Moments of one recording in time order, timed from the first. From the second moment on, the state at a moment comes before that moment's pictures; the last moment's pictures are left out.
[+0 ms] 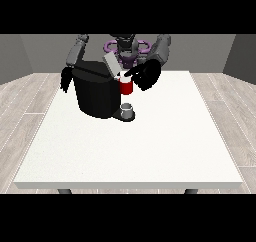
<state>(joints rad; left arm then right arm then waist) -1.19 0.43 0.23 -0.70 -0.51 -0.21 0.01 -0.43 -0.16 -0.12 -1.05 -0.09 0.14 -0.35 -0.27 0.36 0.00</state>
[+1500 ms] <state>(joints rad) -0.38 0.08 0.25 -0.82 -0.21 -0.38 -0.37 -0.04 -0.12 -0.14 -0.94 -0.08 0.17 -0.47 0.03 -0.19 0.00</state>
